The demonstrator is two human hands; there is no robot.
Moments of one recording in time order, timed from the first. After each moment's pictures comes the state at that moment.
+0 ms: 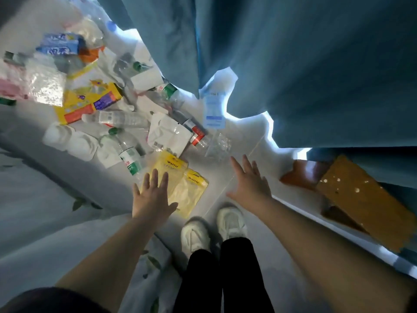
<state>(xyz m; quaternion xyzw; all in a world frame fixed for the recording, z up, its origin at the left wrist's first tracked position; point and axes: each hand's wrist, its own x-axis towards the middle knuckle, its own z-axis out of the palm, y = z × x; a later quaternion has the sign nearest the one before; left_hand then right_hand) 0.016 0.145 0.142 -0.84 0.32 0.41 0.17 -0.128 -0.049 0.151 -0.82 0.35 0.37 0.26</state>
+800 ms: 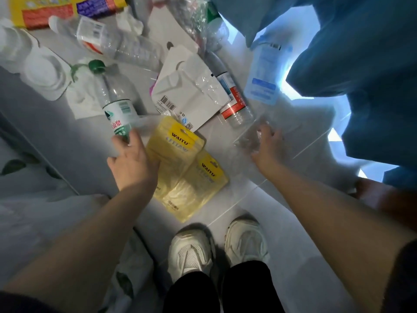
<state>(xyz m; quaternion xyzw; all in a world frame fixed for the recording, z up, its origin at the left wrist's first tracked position) 0.040 0.175 -0.039 -0.97 0.05 0.22 -0.04 -0.077 -0.072 -0.086 -0.85 0.41 0.25 0.20</state>
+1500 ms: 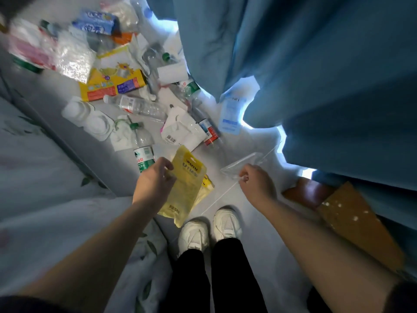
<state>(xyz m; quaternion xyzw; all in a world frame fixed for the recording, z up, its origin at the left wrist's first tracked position) 0.038 0.132 0.195 -0.91 0.09 0.36 -0.19 -0.106 -0.067 0.165 -0.84 0.37 0.25 0.30</state>
